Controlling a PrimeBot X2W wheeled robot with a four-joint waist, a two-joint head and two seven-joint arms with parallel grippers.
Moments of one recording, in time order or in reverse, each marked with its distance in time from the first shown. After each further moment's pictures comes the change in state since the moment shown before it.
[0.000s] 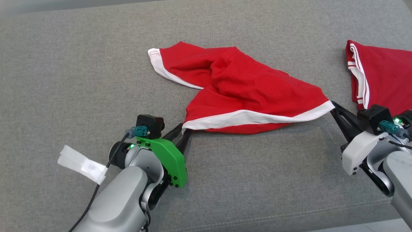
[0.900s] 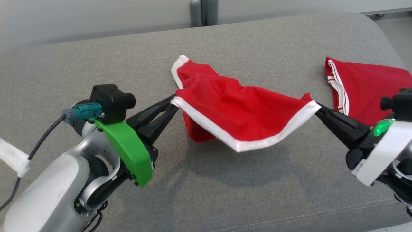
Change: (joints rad) left arm -0.005 0.335 0.076 -0.640 -0.099 -0.089 0.227; right arm 0.144 -0.141 -0.084 -0.565 0.647 0.063 0.300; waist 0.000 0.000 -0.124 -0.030
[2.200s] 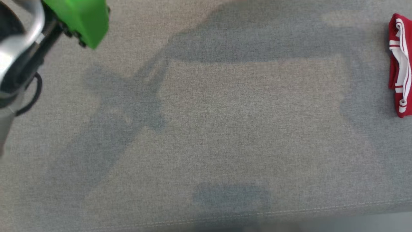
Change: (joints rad) left arm -0.705 -0.001 0.108 -0.074 0.102 0.085 0.306; right arm -0.781 -0.098 -0.274 -0.063 0.031 -0.238 -0.060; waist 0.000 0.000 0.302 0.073
